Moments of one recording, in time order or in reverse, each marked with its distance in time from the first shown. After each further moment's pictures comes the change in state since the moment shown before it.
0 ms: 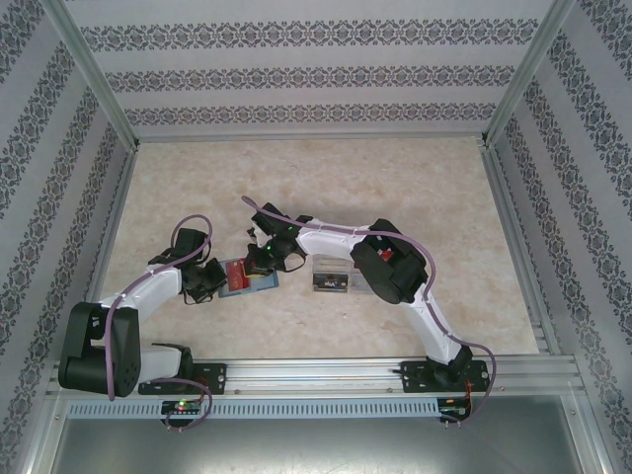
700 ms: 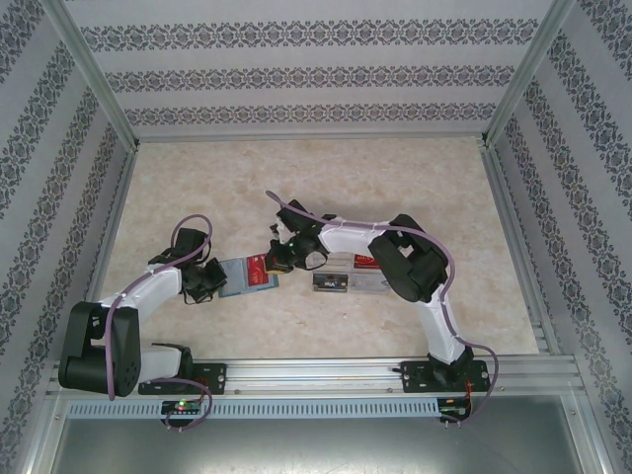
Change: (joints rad) left arm 0.000 0.002 0.002 -0.002 0.000 0.000; right arm -0.097 -0.135 -0.229 0.073 -0.012 -0.031
